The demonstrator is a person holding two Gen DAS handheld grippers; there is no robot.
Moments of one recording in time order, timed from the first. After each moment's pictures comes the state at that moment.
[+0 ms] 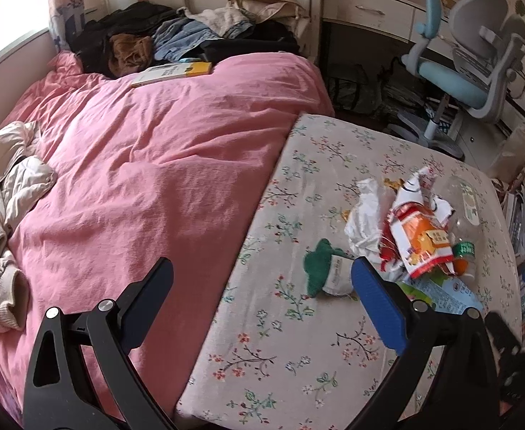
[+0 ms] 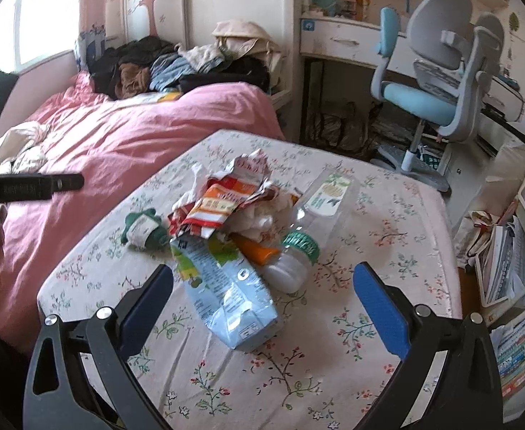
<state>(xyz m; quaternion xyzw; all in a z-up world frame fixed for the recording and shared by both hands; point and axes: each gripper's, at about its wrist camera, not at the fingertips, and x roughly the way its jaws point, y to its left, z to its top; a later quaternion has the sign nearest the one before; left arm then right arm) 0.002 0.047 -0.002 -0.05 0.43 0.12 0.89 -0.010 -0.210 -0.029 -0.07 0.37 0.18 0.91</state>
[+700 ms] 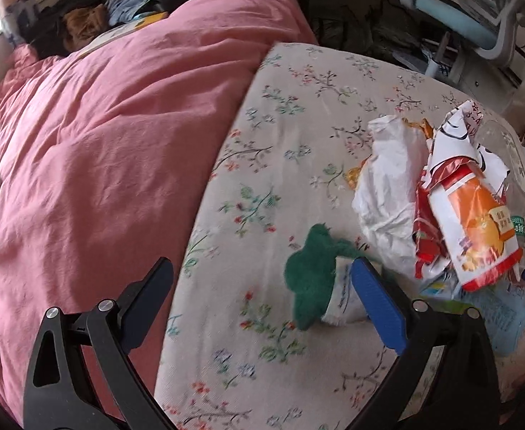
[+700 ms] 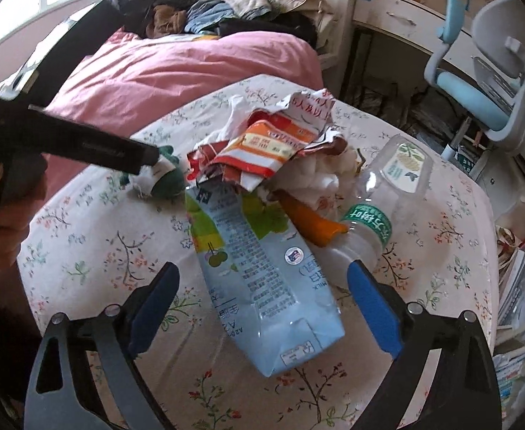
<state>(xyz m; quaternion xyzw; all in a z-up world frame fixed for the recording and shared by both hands) 0.083 0.025 -0.085 -0.01 0.52 0.08 0.85 0.008 -0.172 -0.078 -0.15 0.42 0.23 0.87</state>
